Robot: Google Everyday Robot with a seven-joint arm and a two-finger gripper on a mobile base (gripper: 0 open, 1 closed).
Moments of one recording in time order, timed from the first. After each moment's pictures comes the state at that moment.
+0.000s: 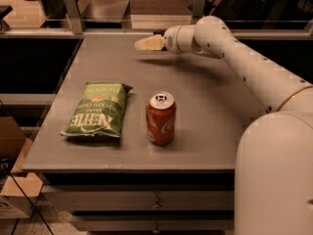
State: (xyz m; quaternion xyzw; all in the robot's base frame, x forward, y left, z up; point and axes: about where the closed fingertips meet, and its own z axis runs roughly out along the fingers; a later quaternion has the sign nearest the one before) arm 0.861 -0.005 0.868 -0.26 0.77 0.24 0.53
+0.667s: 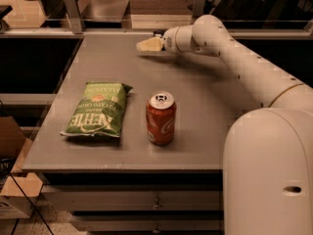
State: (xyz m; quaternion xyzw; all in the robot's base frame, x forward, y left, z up) arm 0.871 -0.006 0.851 -0.26 0.79 0.24 0.50
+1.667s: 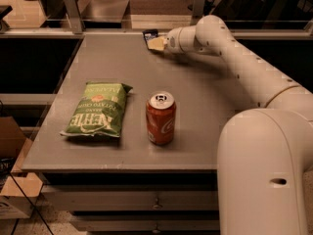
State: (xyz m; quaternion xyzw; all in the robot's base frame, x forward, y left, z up) arm 0.882 -0.020 0.839 -0.25 0.80 0.24 0.49
